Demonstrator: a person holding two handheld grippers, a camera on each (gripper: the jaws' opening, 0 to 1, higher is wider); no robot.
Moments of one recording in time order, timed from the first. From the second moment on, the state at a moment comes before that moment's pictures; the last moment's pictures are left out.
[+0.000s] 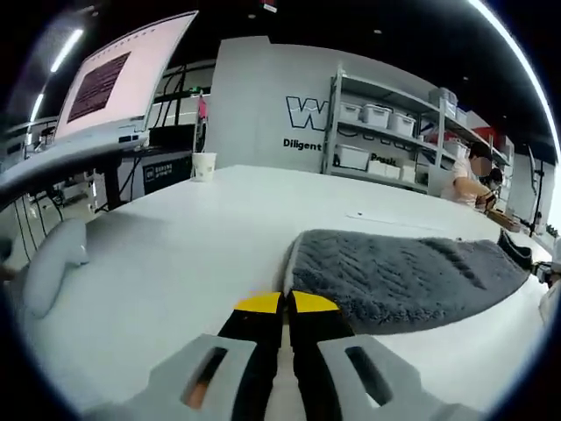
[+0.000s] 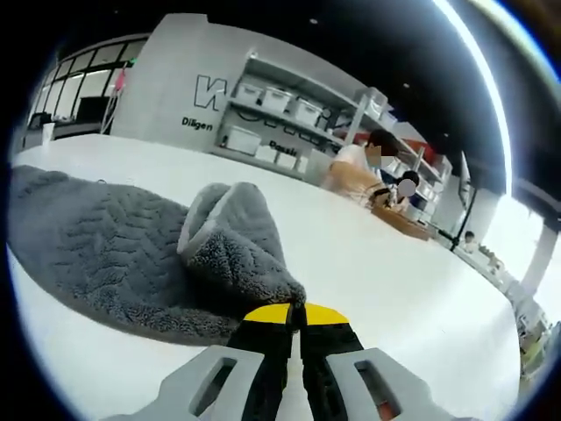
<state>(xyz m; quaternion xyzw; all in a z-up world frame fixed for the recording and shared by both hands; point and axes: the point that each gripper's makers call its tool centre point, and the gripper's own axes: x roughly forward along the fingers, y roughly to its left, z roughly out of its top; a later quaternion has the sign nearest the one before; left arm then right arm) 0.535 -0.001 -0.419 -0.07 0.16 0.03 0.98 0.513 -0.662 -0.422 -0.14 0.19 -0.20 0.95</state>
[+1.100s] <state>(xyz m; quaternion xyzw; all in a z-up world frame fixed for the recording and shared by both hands) 0.540 -0.044 -0.409 -0.07 0.17 -0.09 0.98 0.489 -0.647 -0.402 -0.10 0.21 -0.21 0.95</state>
